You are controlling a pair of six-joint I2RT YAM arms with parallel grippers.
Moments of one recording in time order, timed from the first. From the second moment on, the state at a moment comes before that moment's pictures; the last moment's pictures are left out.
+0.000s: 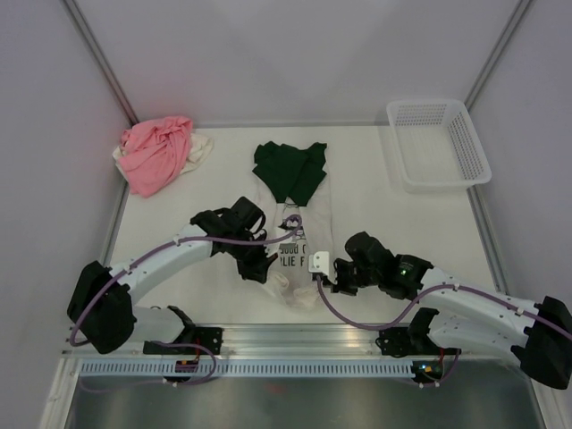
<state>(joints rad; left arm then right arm) -0.70 1.31 0.91 -0.84 0.52 0.45 0.92 0.99 0.58 -0.40 -0.36 -0.49</state>
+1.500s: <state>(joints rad) -0.36 1.53 1.09 -0.84 0.56 0.27 0.43 1.33 0.76 -0.28 -0.44 -0.10</state>
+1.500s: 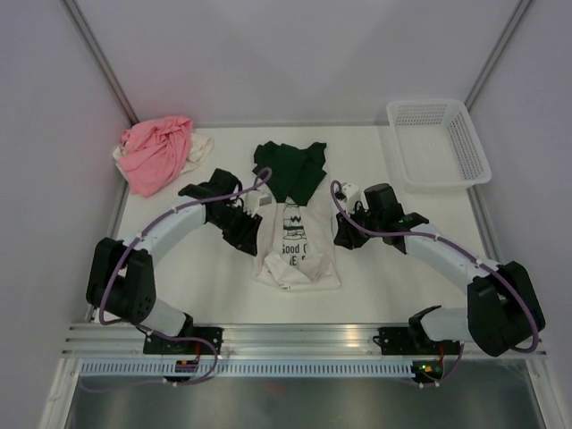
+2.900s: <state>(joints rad) -0.57 1.73 1.05 -0.91 0.52 0.24 0.45 1.42 0.54 -0.22 -0.56 0.42</state>
